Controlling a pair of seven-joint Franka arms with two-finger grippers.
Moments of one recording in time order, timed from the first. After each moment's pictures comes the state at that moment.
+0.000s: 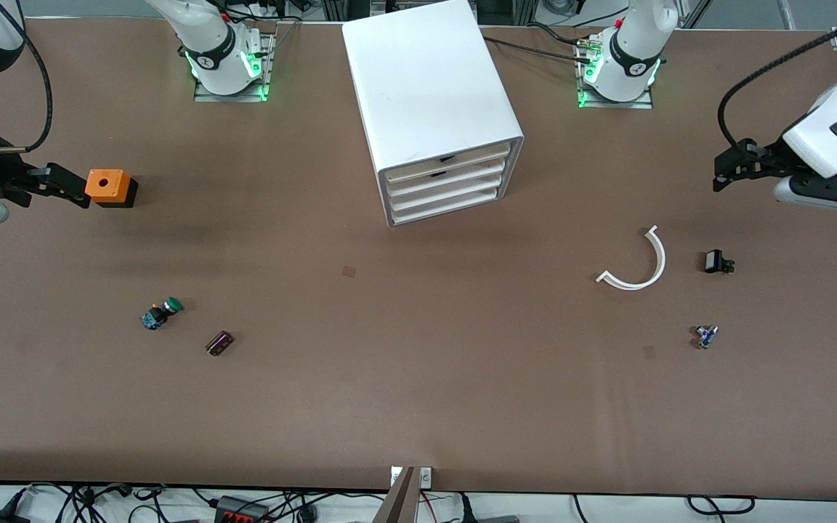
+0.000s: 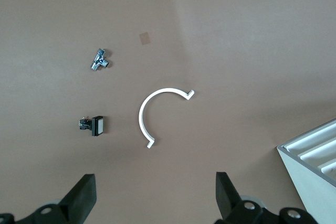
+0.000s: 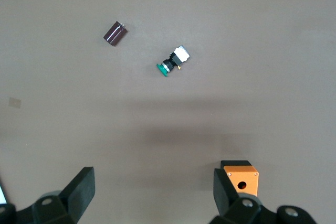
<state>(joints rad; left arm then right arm) 0.03 -0.04 -0.09 -1.70 -0.02 1.65 0.11 -0.02 0.01 -0.02 -1.74 -0.02 1.75 -0.03</state>
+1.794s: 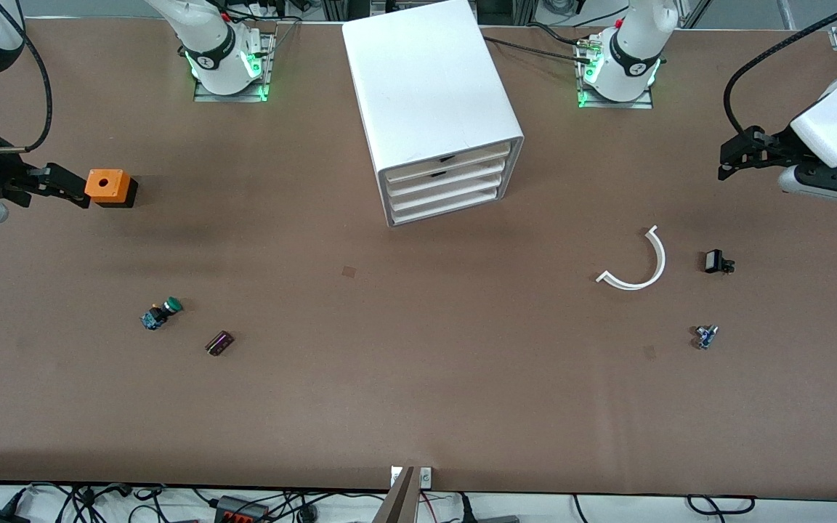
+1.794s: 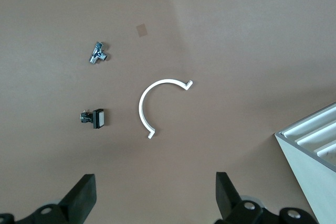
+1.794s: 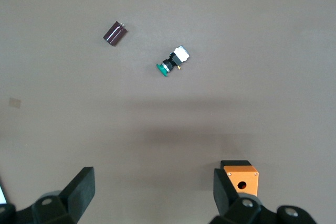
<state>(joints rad) 0.03 0.00 -0.08 -1.63 -0.02 1.56 0.14 -0.02 0.01 -0.02 -1.74 -0.02 1.75 -0.03</state>
